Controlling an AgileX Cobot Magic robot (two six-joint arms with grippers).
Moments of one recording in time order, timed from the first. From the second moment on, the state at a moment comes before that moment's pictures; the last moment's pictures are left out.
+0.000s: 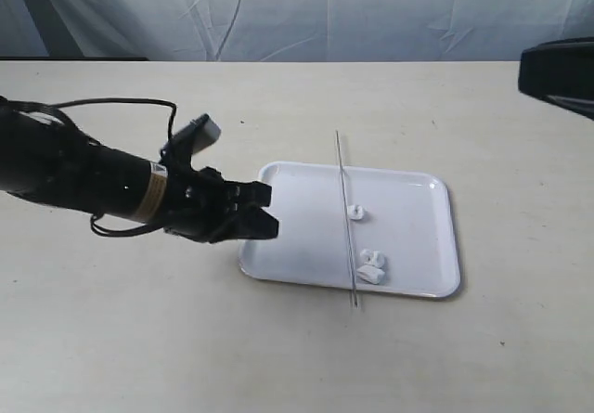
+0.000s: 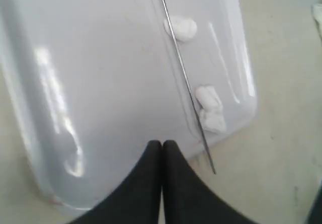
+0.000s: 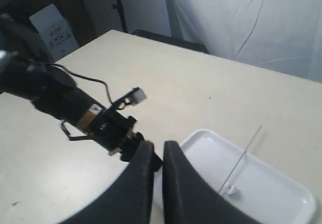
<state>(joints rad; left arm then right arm) -0.40 1.82 -0.80 1.57 -0.65 -1.99 0.24 0.66 -0.77 0.84 0.76 -0.65</state>
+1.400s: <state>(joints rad) -0.42 0.88 -0.25 1.74 0.35 -1.82 0.29 0.42 -0.19 0.16 -0.10 -0.08</state>
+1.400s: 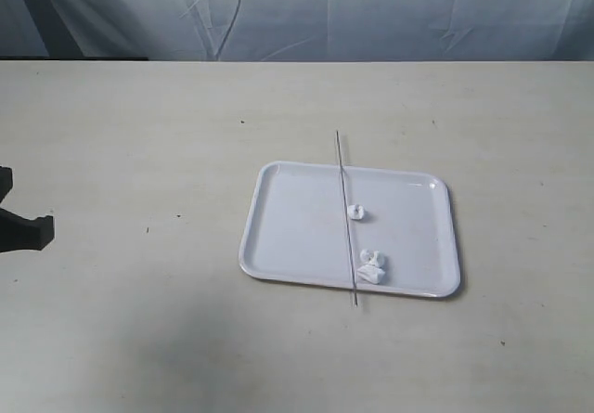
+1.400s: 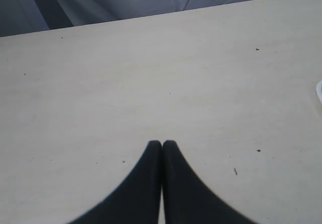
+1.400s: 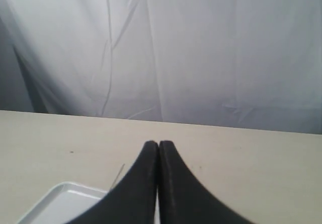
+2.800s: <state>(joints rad) 0.04 0.30 -0.25 1.74 0.29 -1.82 -0.03 0.05 0.00 0.13 0.26 -0.08</state>
